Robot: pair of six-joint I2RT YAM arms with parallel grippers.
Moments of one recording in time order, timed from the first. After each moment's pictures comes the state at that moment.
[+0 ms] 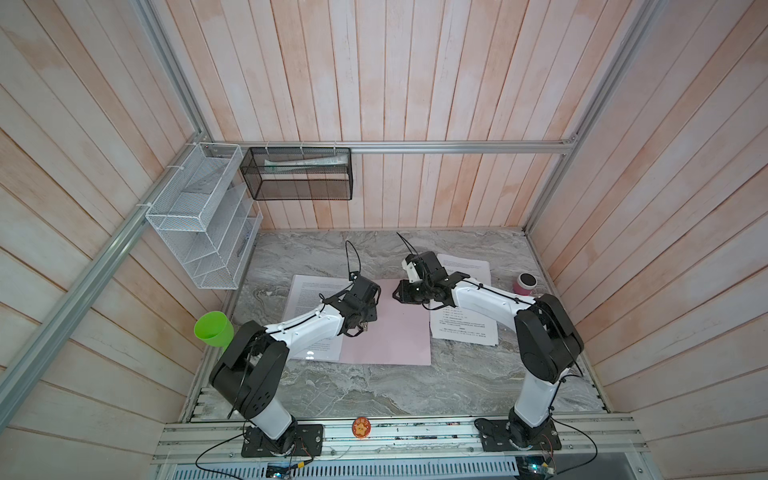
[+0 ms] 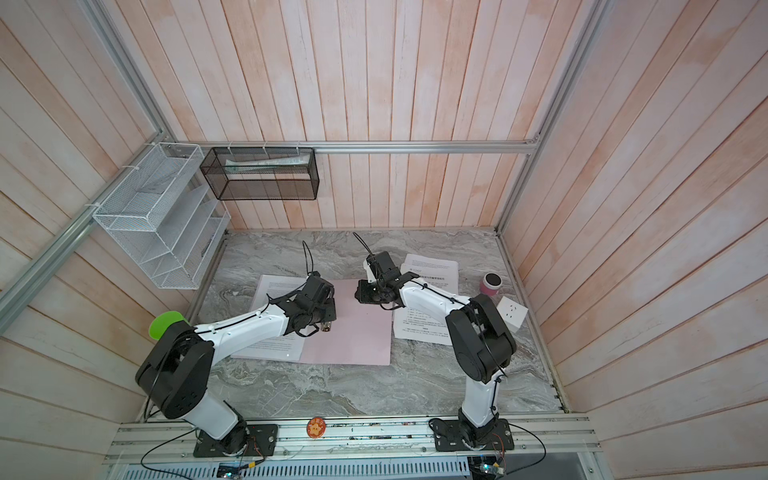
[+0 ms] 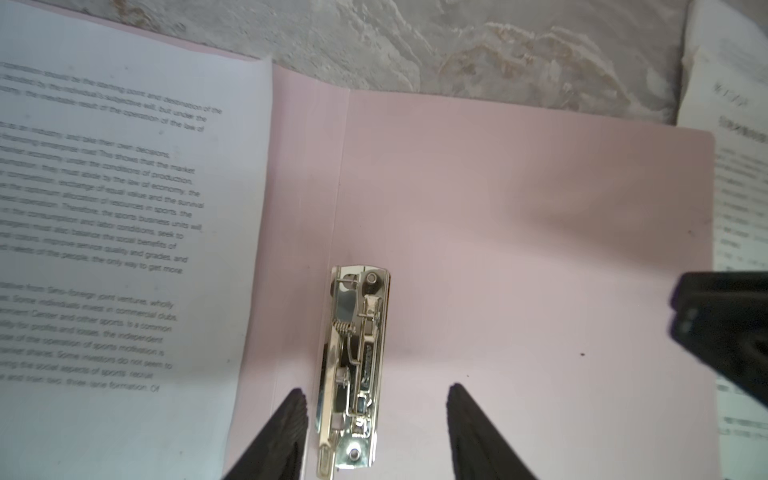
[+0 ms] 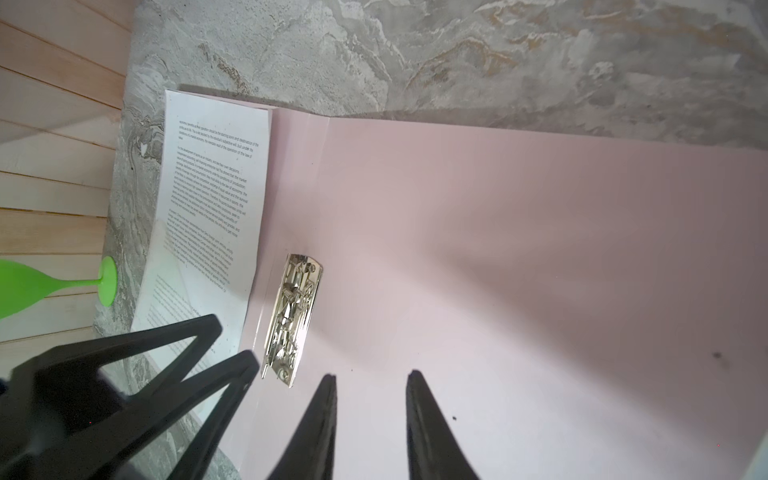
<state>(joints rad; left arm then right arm) -0.63 1.66 0.98 -0.32 -0.21 -0.62 0.63 1.83 1.27 -0.32 -0.27 0.56</state>
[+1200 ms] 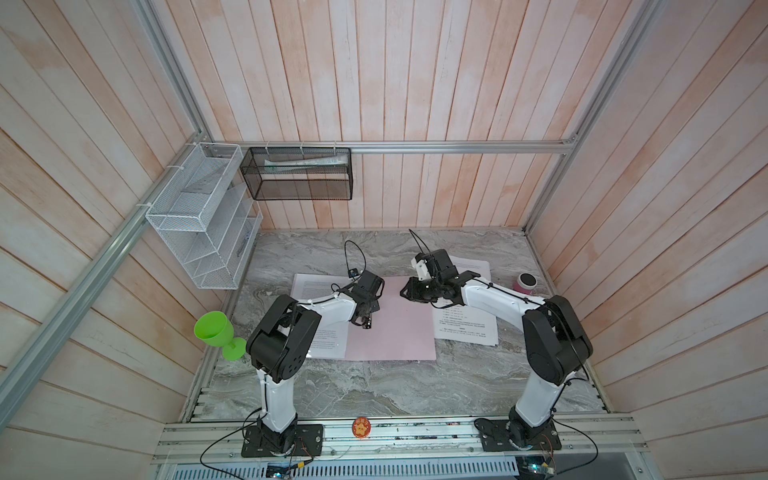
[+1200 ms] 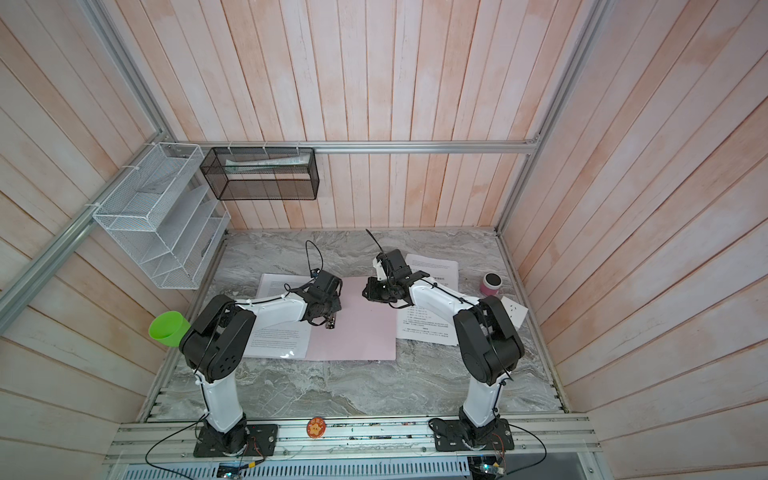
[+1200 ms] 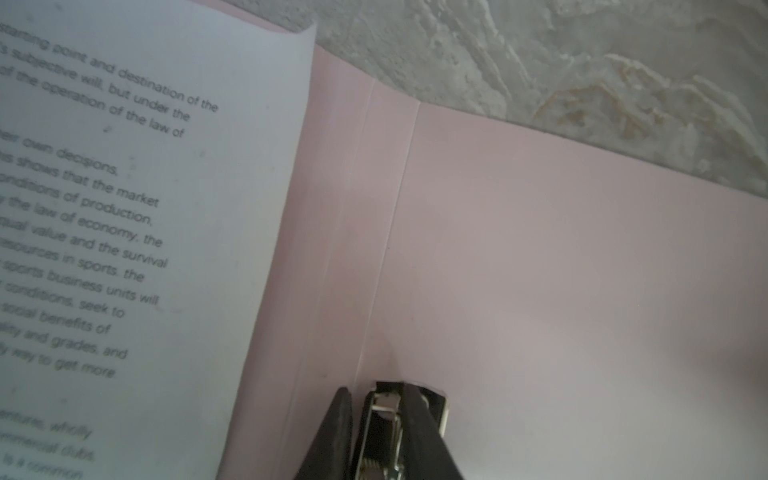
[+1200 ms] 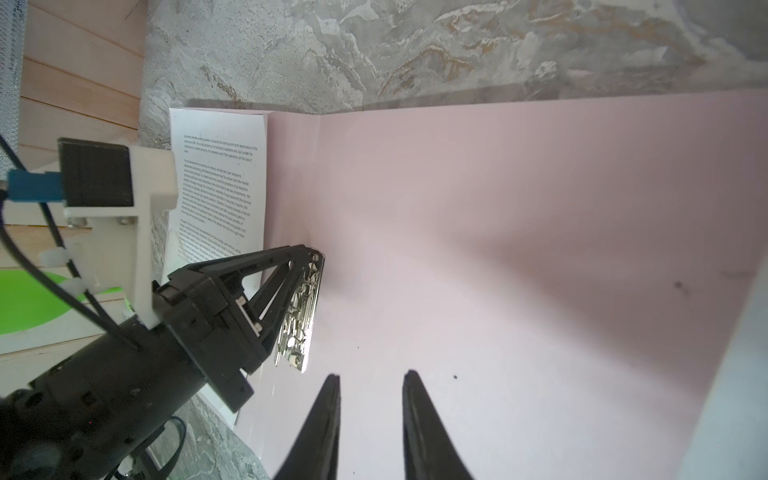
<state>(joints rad) -0.56 1.91 1.12 -0.23 -0.24 -0.75 0.56 1.80 1.23 -0.30 -0.34 0.57</state>
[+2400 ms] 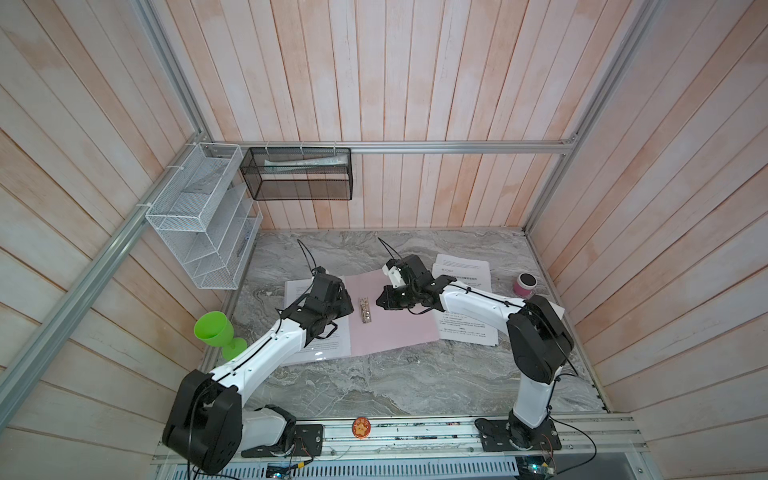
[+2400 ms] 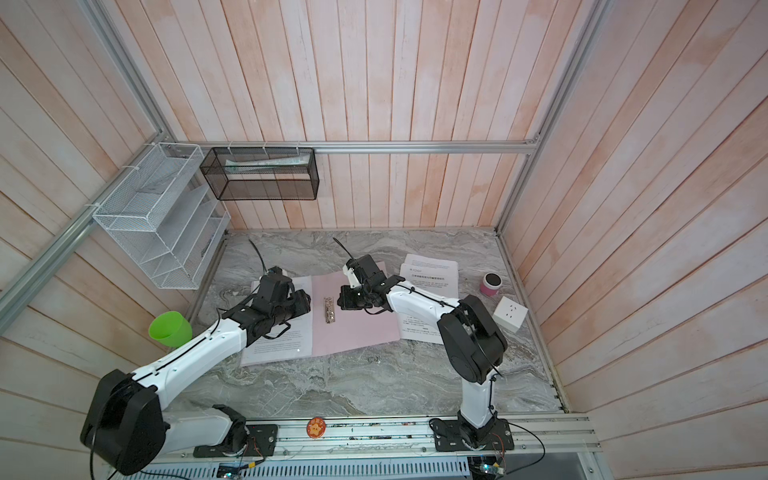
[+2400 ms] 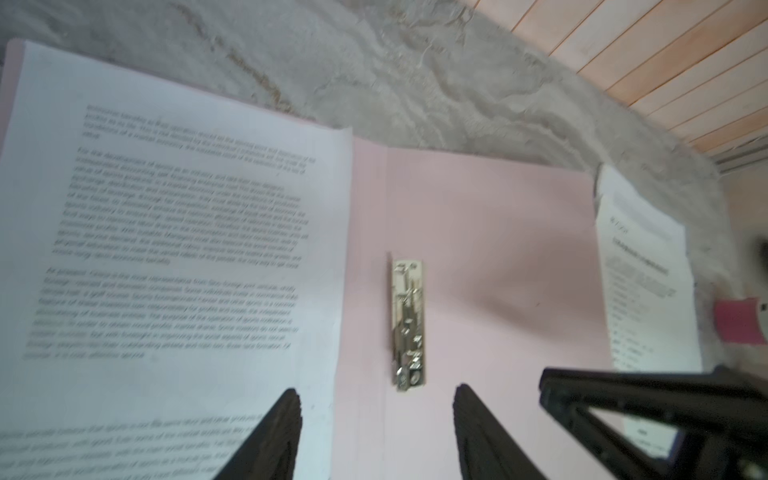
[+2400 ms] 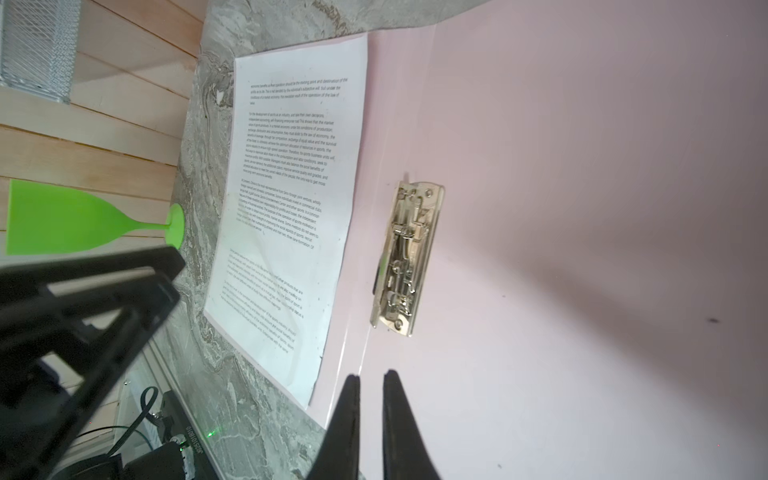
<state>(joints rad) -0.44 1.24 0.77 -0.36 -0.11 -0.68 0.76 1.89 1.34 -0.29 -0.36 0.59</state>
